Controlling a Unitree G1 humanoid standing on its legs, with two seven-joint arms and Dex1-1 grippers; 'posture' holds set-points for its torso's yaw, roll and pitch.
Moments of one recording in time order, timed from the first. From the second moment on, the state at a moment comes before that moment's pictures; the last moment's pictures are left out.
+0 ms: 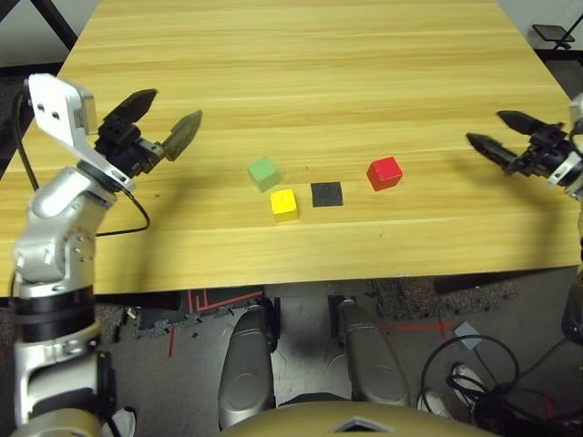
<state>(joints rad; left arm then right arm) -0.47 0.74 0.24 -0.16 -0.63 0.47 -0.78 -0.87 -0.79 -0.13 1.01 0.25 -0.15 1.41</state>
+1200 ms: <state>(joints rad) -0.43 0.82 -0.01 -0.33 -0.57 0.63 -1.01 -1.21 -0.60 0.21 1.29 -0.10 -0.48 1.61</state>
